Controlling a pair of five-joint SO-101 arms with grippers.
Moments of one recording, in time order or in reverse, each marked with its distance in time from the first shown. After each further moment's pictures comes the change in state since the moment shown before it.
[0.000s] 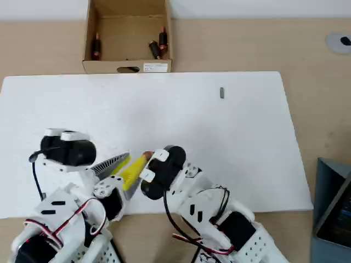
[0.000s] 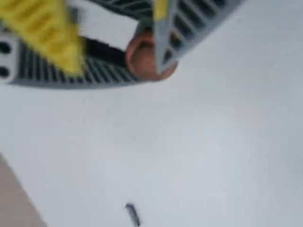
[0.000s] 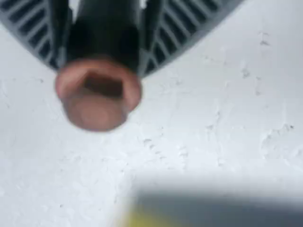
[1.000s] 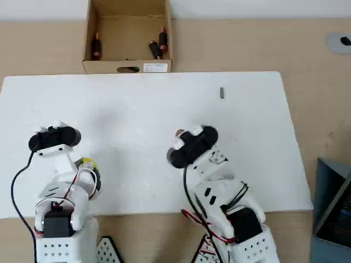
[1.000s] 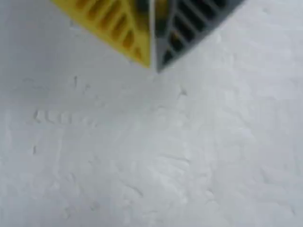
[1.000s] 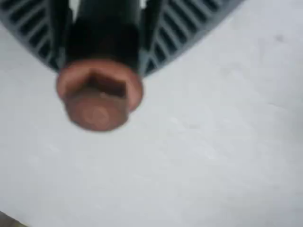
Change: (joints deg) left arm -36.0 0.2 28.8 -4.8 -14.0; right arm 21.4 0.0 0.0 0.0 0.0
